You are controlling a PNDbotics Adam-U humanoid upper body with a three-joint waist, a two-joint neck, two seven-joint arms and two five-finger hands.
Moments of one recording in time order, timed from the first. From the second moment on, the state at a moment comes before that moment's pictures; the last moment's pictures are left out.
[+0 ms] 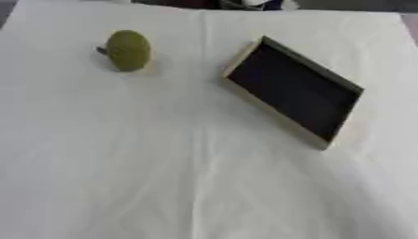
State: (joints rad) left arm -0.33 0.78 0.10 -1.98 -0.29 -0.09 0.46; right arm -0.50 -0.49 -0.09 -1.98 0.05 -0.07 -0.31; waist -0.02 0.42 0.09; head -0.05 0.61
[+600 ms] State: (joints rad) left arm -0.41 0.92 -0.03 -1.99 -0.35 0.10 0.12; right arm -0.50 -0.49 -0.08 -1.98 0.05 -0.07 -0.29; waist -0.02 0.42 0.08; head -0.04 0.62
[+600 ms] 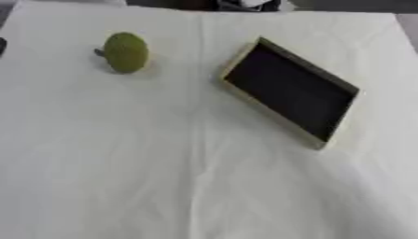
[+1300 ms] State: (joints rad) left arm -0.63 0.93 -0.14 -1.69 -0.47 0.08 -0.31; right arm -0.50 -0.49 -0.07 -1.98 0.04 -0.06 -0.28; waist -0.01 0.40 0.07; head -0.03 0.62
